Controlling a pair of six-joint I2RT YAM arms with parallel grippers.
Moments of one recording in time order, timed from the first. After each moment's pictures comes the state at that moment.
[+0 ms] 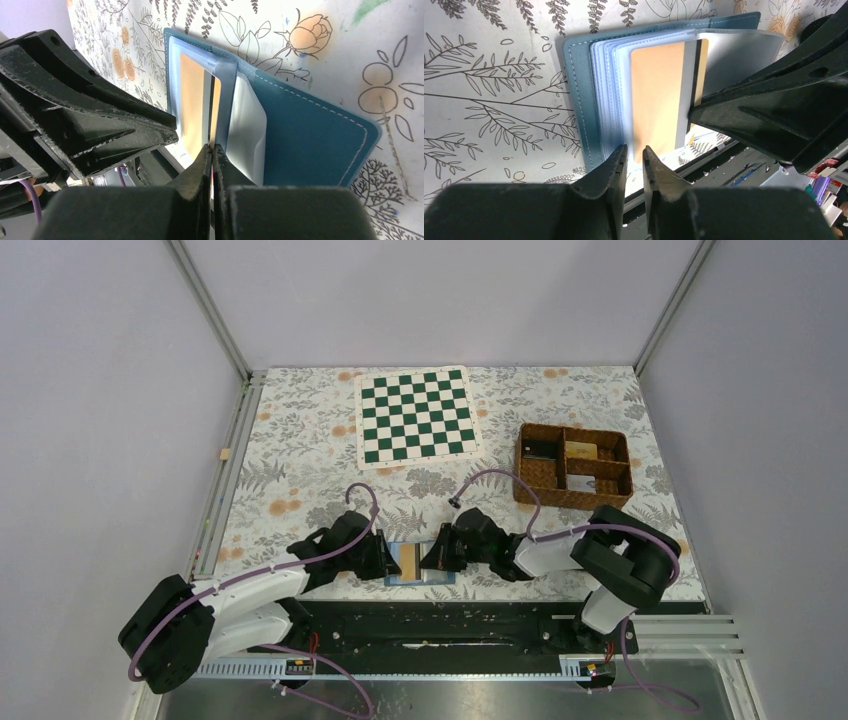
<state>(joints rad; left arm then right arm) -0.75 1.03 0.32 -0.16 0.18 -0.89 0.97 1.63 0.50 0.48 -0.20 1.05</state>
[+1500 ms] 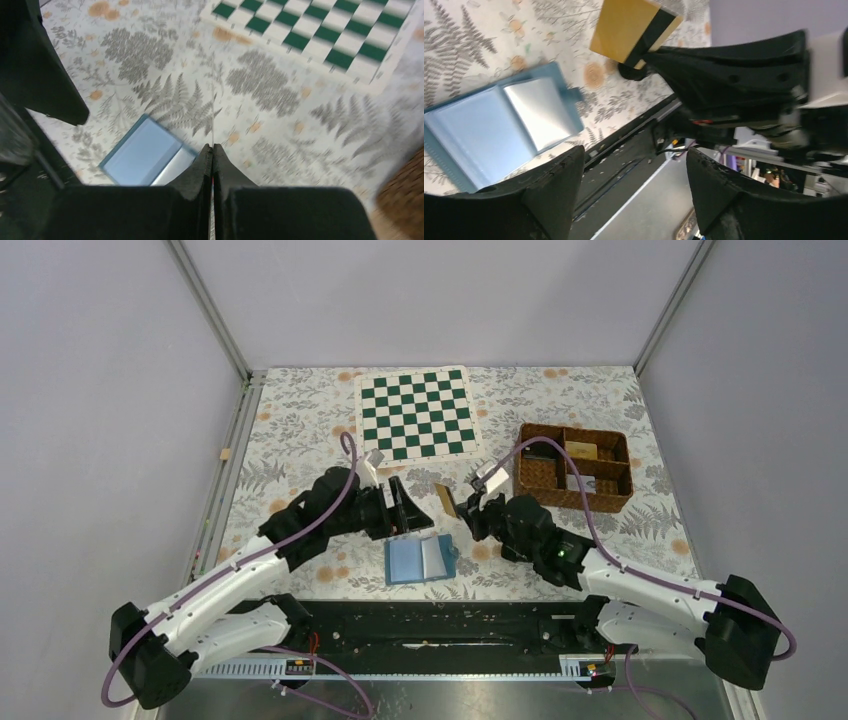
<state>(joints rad) -0.75 0.93 0.71 -0.34 0.29 -0.93 0.93 1.03 0.55 0.12 0.13 0.23</state>
